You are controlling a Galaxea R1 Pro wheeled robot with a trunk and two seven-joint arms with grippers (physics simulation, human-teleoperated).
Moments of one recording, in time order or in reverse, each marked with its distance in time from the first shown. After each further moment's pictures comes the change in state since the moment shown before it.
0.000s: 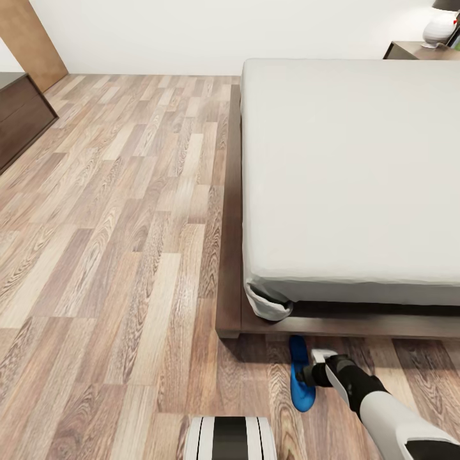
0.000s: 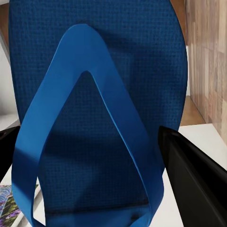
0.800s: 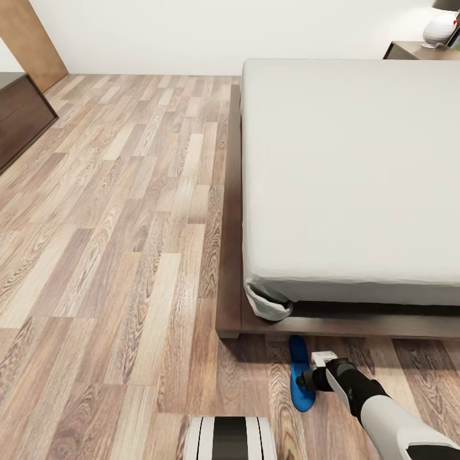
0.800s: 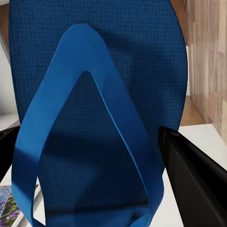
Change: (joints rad) left arm 0.000 0.000 0.000 0.000 -0.001 0.000 0.000; right arm 0.016 0.001 0.001 0.000 0.000 -0.001 0.001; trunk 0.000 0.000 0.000
